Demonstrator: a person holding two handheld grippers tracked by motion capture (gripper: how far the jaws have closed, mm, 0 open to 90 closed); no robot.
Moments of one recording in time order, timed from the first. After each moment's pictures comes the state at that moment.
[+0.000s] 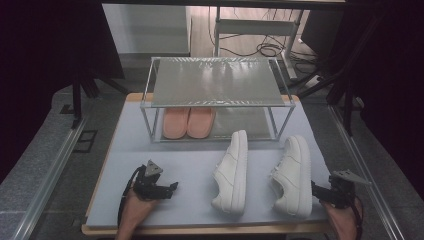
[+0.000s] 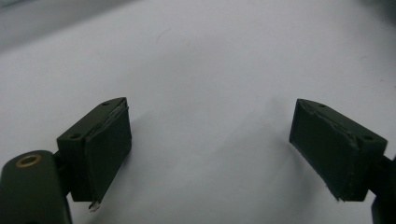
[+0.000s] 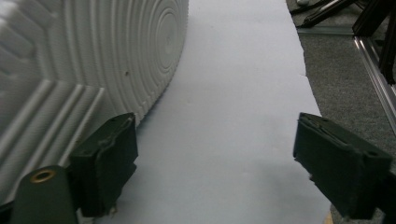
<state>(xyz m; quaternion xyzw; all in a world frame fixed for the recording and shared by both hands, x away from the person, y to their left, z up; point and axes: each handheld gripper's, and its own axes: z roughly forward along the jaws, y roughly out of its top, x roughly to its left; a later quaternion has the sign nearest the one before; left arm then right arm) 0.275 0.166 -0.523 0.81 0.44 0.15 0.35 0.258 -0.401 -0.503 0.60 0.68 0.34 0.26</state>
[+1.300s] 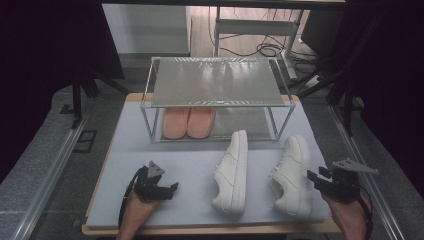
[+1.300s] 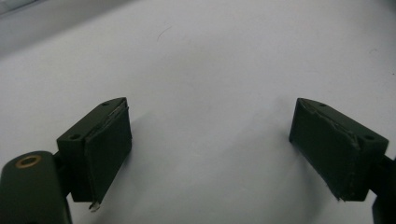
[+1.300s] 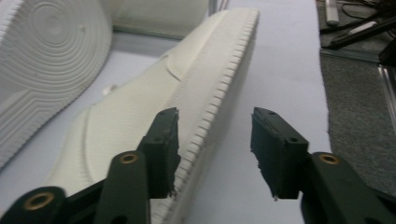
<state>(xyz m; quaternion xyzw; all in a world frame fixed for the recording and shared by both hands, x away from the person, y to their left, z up) 0.273 0.162 -0.524 0.82 0.44 0.17 0.33 0.247 -0.365 -0.425 0.54 0.73 0.35 0.25</state>
